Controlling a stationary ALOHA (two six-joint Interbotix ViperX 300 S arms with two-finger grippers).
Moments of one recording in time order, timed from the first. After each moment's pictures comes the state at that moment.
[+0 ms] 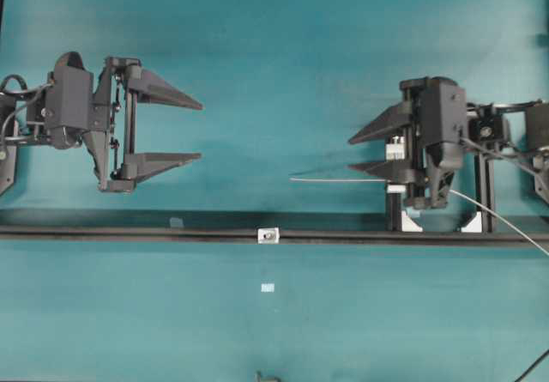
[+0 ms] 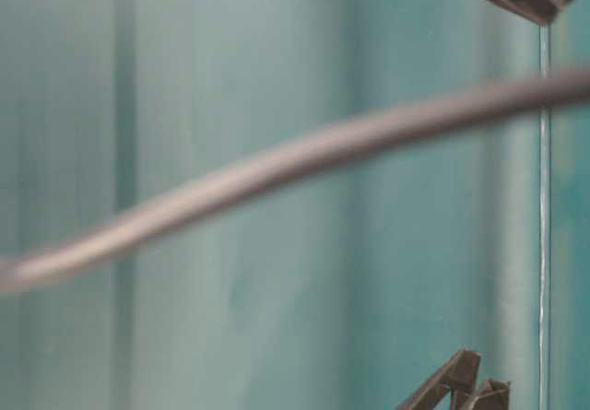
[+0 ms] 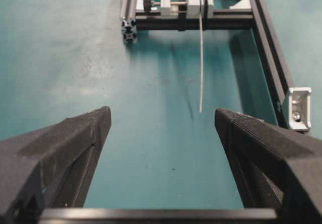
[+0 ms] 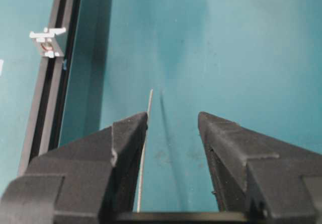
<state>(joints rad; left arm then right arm) 0.01 -0.28 1.14 -0.03 -0.61 0.08 0.02 -0.26 1.03 0.00 -0.28 0.22</state>
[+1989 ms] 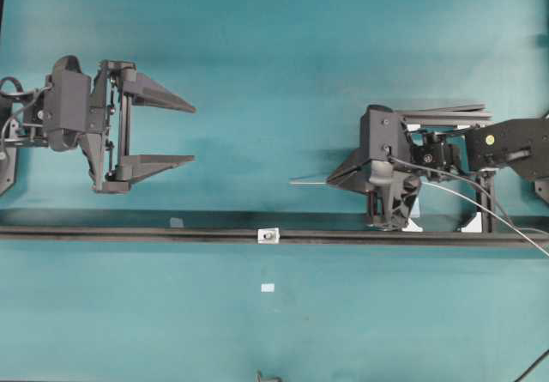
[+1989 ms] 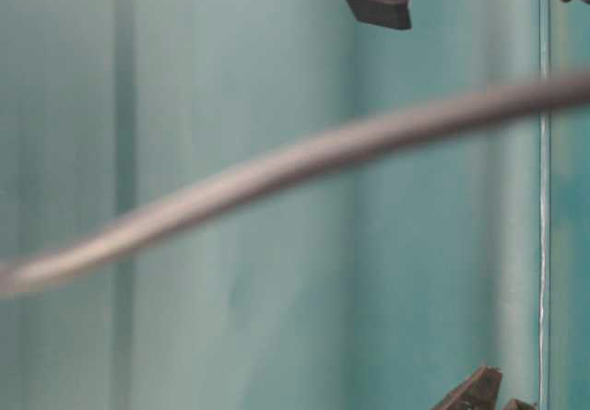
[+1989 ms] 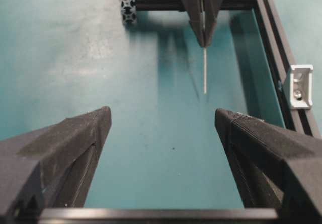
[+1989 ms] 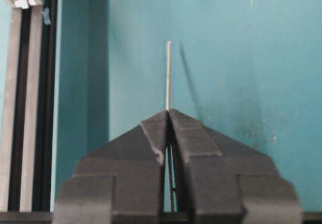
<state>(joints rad) 0.01 -0.28 1.17 -0.03 -0.61 0.07 0.08 0.04 0.93 0.00 -0.28 0.35</state>
